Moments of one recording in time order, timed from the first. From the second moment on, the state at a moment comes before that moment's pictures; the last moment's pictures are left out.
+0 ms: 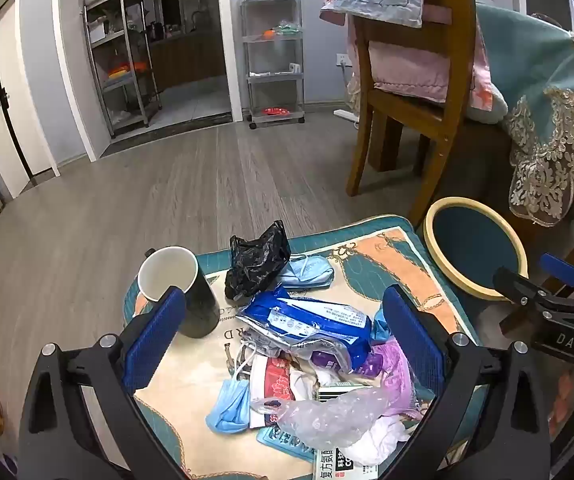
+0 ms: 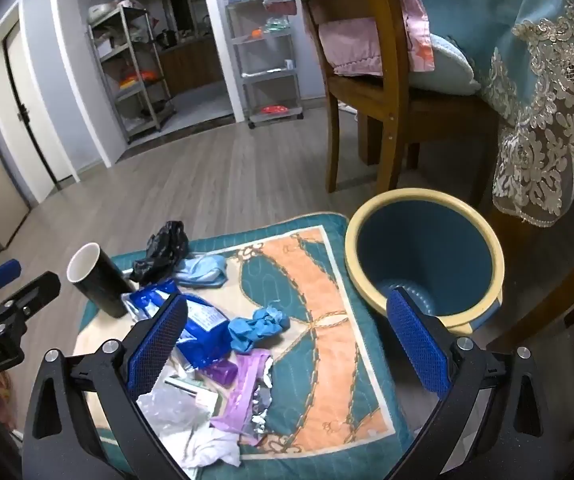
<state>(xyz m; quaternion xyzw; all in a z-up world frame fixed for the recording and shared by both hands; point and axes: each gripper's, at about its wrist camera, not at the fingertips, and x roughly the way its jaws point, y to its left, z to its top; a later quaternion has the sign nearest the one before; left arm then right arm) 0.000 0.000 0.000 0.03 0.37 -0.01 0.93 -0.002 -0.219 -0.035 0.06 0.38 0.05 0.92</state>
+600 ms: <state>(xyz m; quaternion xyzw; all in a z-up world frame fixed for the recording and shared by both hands) -0.001 0.001 -0.008 0.03 0.37 -0.01 0.93 -0.003 -0.221 -0.037 0.06 0.38 0.05 0.92</state>
